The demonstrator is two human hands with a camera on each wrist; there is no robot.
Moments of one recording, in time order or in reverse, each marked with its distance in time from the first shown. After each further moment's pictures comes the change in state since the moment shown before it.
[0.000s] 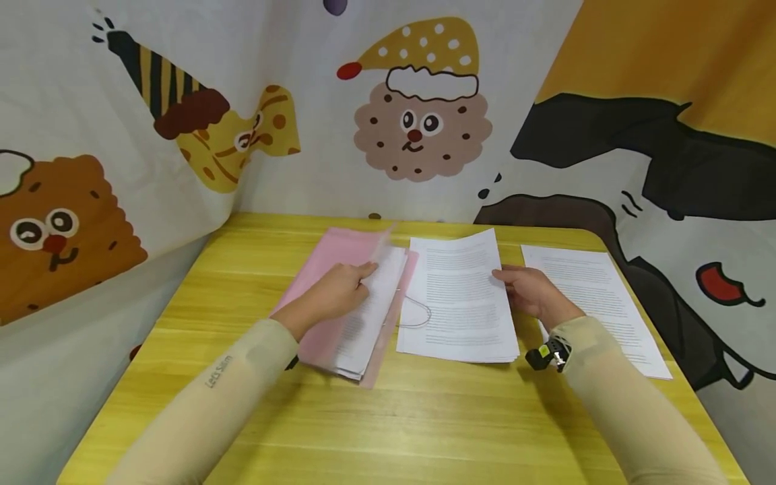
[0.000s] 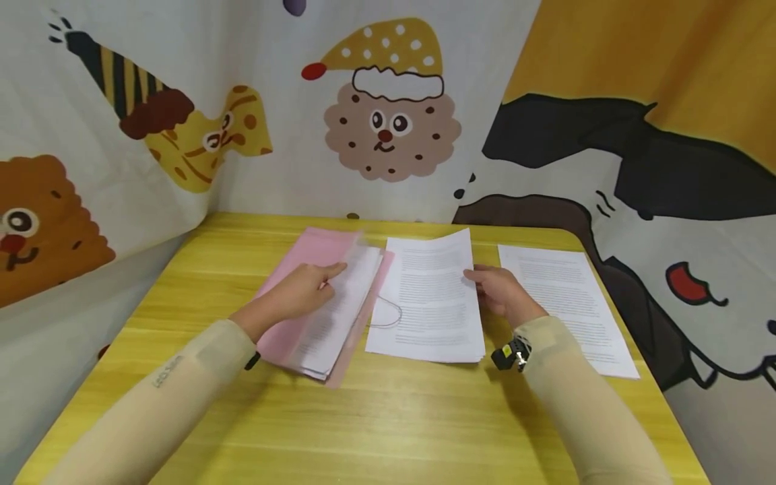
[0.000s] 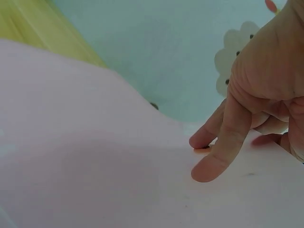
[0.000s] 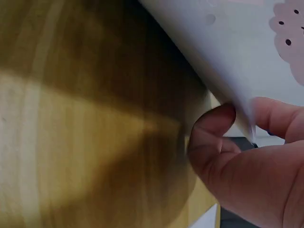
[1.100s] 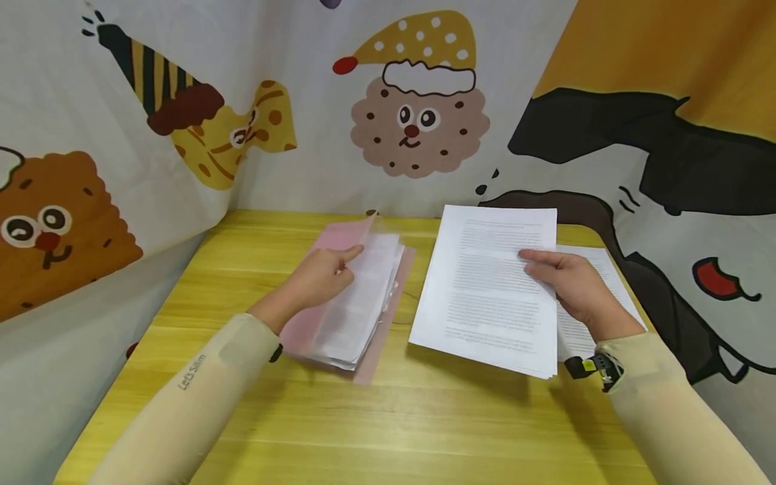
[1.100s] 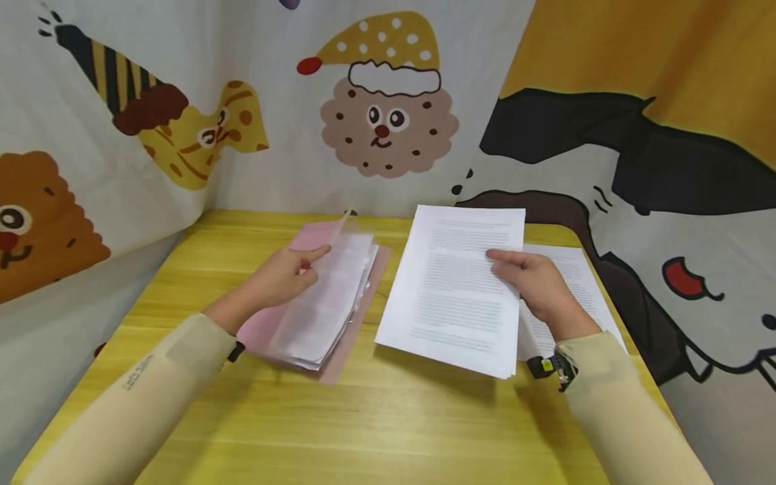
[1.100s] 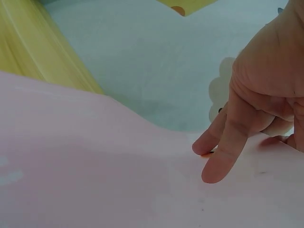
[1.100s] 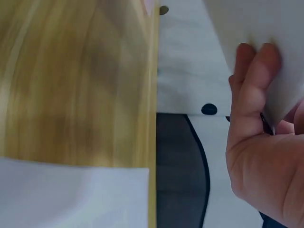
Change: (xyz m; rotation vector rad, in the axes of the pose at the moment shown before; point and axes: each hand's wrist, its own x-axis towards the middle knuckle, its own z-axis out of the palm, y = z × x) left_hand -0.013 -0.002 -0.030 -0.032 0.099 0.012; right_hand -0.075 -0.017 -0.032 -0.209 0.122 -0.277
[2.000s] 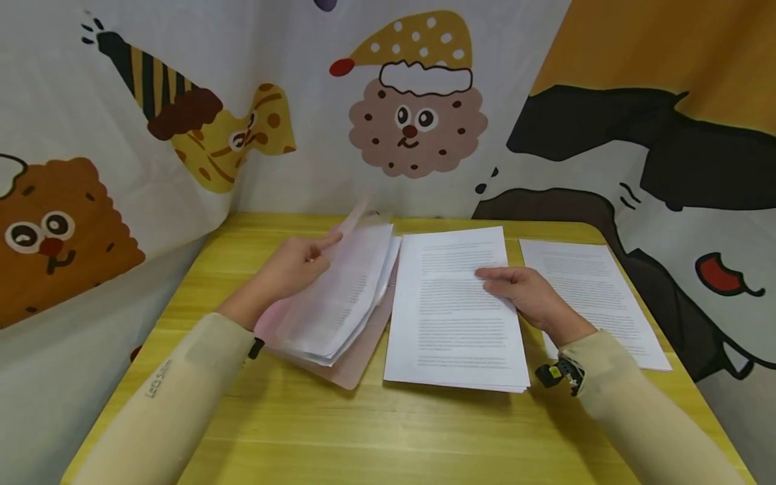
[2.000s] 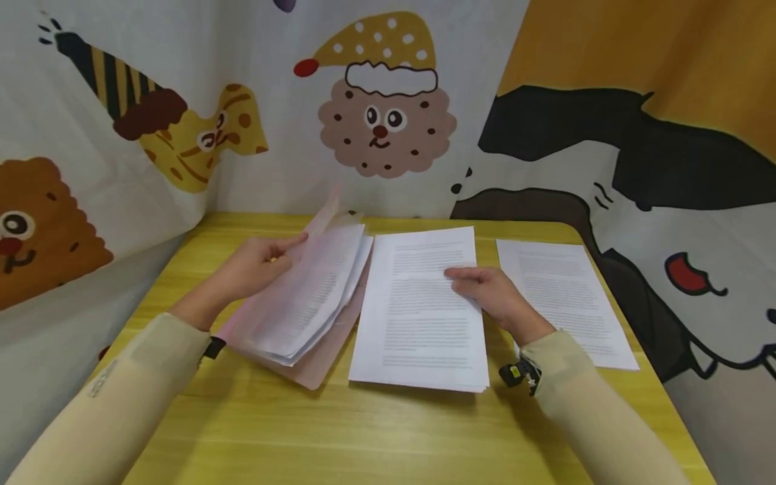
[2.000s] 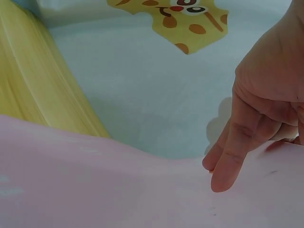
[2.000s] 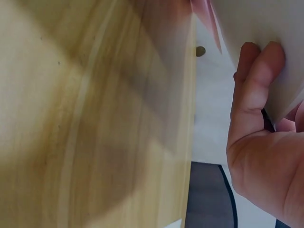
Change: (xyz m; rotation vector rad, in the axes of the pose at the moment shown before) left_hand -0.014 -0.009 -0.038 -0.069 0.073 -0.049; right_hand 0.014 0.013 0.058 0.037 -0.169 -0.018
